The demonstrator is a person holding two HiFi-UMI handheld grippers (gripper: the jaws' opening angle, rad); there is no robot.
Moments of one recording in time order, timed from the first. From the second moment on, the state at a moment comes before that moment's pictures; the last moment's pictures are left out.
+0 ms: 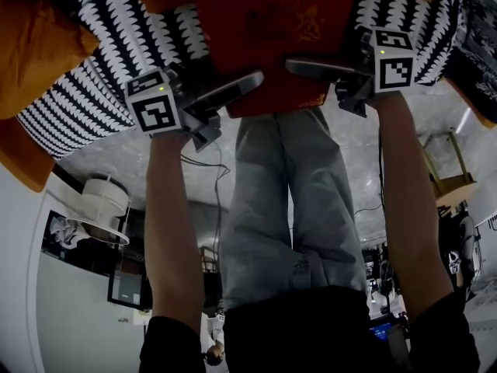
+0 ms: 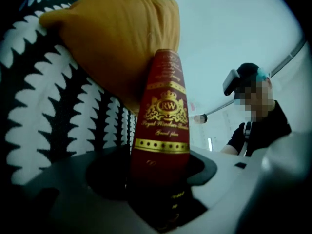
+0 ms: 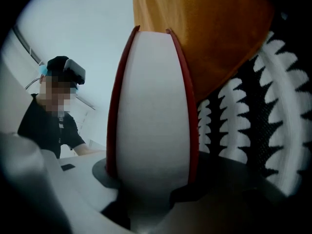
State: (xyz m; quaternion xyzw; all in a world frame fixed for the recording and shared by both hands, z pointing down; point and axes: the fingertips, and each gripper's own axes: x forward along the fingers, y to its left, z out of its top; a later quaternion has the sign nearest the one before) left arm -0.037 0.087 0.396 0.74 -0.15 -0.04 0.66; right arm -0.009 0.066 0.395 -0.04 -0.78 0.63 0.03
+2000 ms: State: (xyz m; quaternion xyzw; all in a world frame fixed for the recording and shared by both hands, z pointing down) left arm -0.019 0.098 0.402 0.74 -0.28 0.05 0.61; right arm 0.072 0.051 0.395 0.15 -0.83 0.53 0.11
